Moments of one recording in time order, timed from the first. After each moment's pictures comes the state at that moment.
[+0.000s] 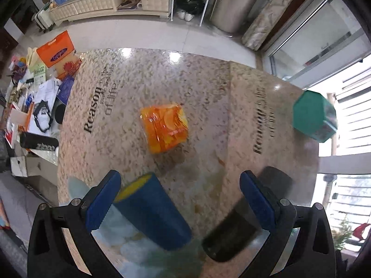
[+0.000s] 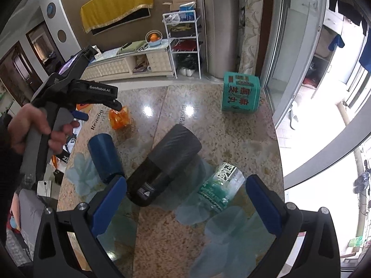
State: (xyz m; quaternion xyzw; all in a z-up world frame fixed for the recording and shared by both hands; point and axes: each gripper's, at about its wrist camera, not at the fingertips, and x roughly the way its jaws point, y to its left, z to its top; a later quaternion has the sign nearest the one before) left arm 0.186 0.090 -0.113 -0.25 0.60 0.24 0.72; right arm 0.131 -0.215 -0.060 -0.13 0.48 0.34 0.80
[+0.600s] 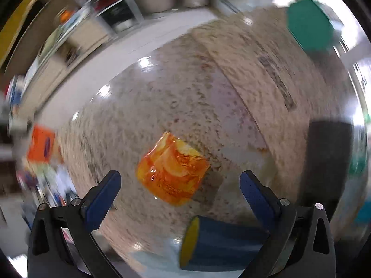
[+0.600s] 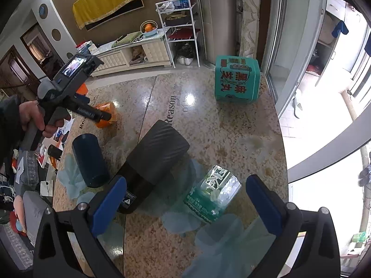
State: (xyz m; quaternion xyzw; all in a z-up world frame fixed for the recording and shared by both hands) left arm 0.233 0.084 -0.168 0.05 0.69 0.05 0.72; right arm 0.175 -0.213 -0.089 -0.12 0.52 0.33 0.78
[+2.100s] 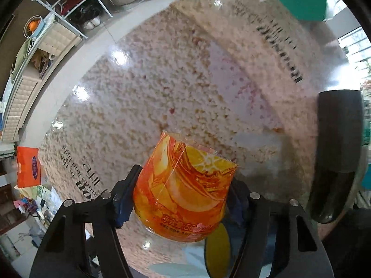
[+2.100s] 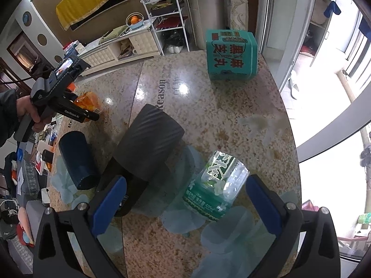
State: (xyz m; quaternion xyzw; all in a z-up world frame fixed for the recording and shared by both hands) left arm 0.244 0.133 -0.195 0.05 0.71 -0.02 0.70; right arm 0.177 -0.208 -0.119 -0.10 0.55 0.30 0.77
